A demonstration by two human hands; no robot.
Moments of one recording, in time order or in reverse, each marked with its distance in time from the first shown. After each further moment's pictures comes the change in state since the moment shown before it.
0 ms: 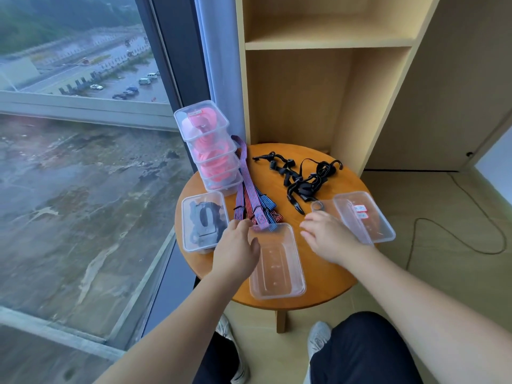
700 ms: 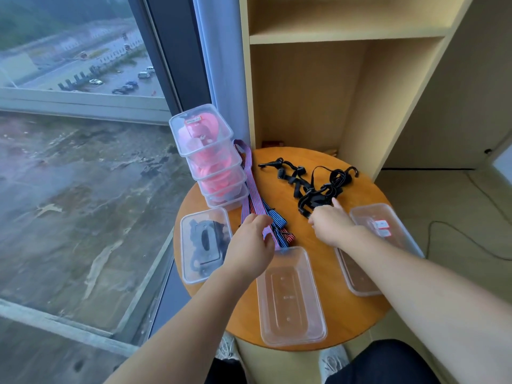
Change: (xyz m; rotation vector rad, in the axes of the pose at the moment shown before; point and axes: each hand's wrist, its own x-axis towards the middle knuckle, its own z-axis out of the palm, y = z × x) left_hand 0.073 0.010 -0.003 -0.119 -0.069 0.125; right_hand 0.114 0.018 -0.001 -0.266 -0.232 0.174
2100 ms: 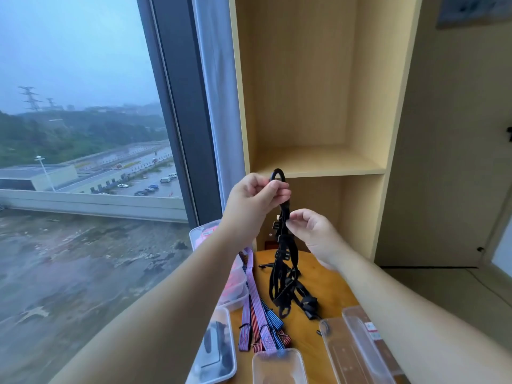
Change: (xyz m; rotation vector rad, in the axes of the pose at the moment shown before) left_hand 0.076 0.174 -0.189 -1.145 0.115 0.344; right_hand -0.077 -0.008 -0.197 1.553 0.454 -0.391
